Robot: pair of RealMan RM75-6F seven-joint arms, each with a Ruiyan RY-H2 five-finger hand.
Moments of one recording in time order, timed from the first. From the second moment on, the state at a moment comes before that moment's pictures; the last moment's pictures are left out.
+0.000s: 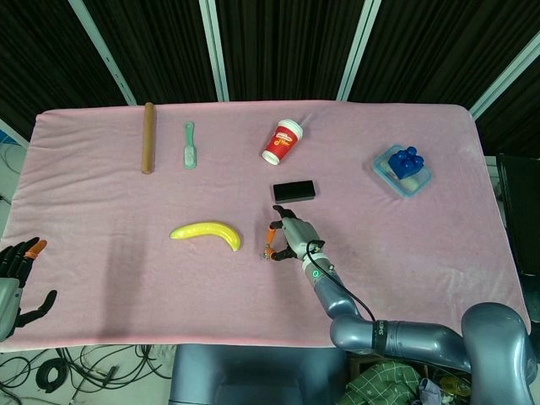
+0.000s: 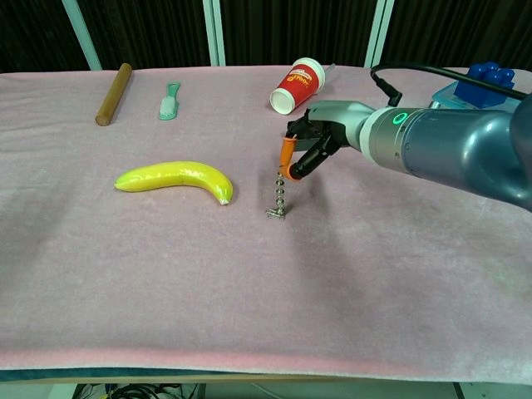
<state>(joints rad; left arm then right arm) -0.06 -1.09 -0.01 -1.64 1.53 1.49 -0.10 0.99 -1.68 0.33 -1.54 -0.46 0.92 -0.32</state>
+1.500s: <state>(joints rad) -0.06 -1.10 -0.01 -1.64 1.53 1.49 -0.09 0.92 -1.52 0.32 -1.70 -0.50 0.99 -0.31</state>
